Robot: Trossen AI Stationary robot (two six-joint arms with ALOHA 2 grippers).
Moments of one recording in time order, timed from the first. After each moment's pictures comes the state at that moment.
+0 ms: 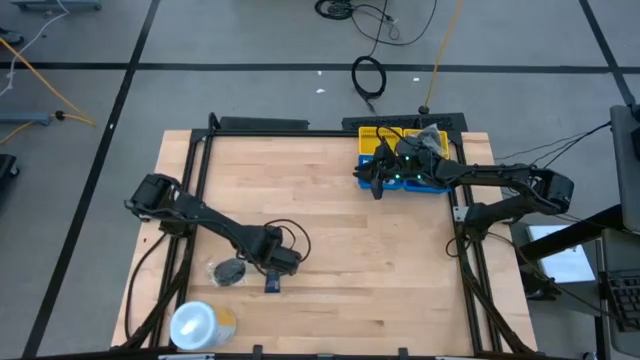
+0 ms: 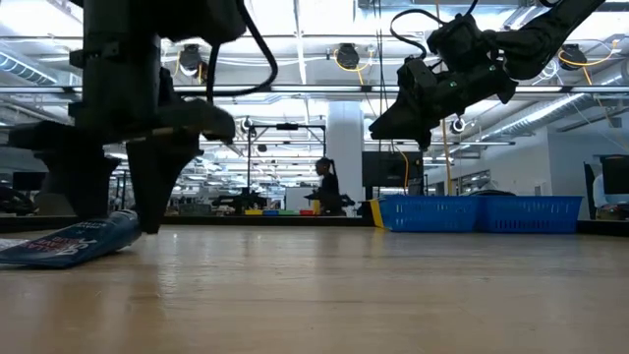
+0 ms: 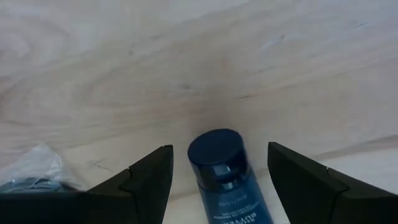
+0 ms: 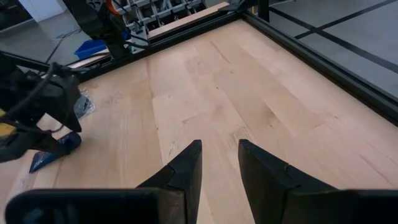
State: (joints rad) left arm -0.34 1.79 1.09 -0.81 -0.01 -1.64; right arm -0.49 1.31 0.61 0.32 -0.31 0.16
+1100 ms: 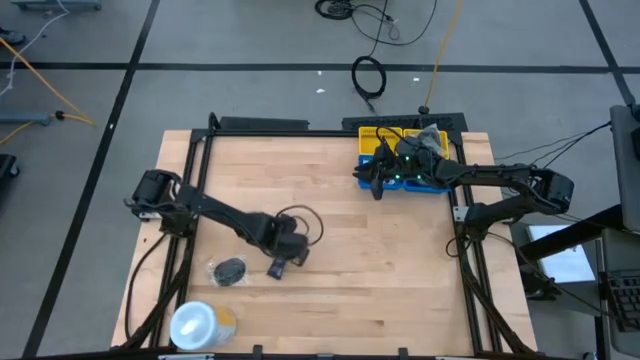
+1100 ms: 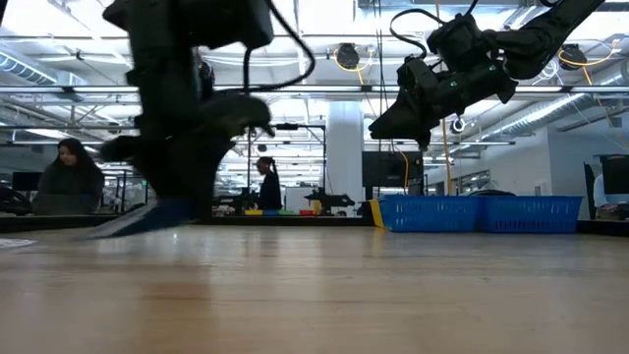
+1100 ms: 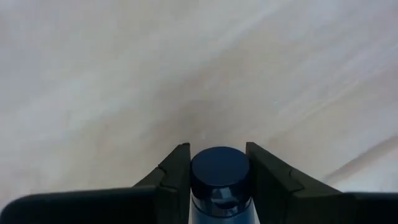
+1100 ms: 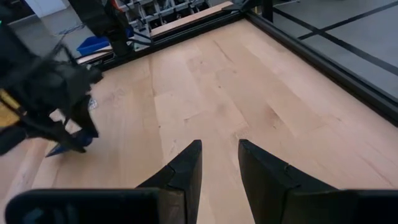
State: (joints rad) left arm -0.23 1.78 1.09 -0.67 -0.11 -1.29; right arm -0.49 1.31 0.61 0.32 -0.32 0.14
